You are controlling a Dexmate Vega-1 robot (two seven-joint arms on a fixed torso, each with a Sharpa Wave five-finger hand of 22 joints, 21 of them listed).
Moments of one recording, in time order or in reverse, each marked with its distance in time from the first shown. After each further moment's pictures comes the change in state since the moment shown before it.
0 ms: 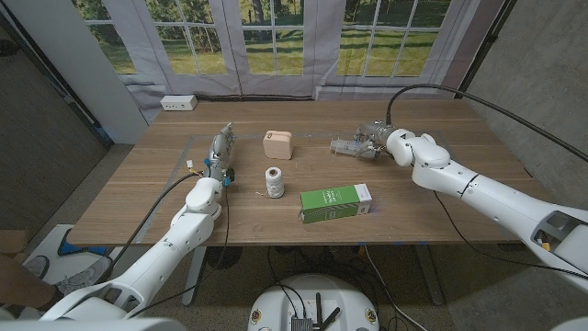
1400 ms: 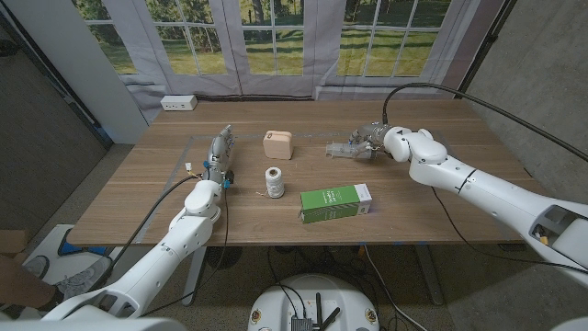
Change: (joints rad) left arm 0.033 0.013 -0.008 -0.047 -0.006 0.012 0.019; left_hand 0.000 0.000 0.006 0.011 0.000 0.004 0.004 0.000 0.000 0.005 0.005 0.000 0.000 0.000 0.000 0.000 0.000 0.008 0.000 0.000 0.000; right arm 0.038 -0.003 -0.031 -0.024 -0.001 -0.022 0.128; right_hand -0.103 -0.001 -0.082 0.022 -0.020 -0.264 -0.097 -0.179 0.003 -0.325 0.038 -0.084 0.018 -0.294 0.029 -0.097 0.043 -0.106 0.106 -0.008 0.002
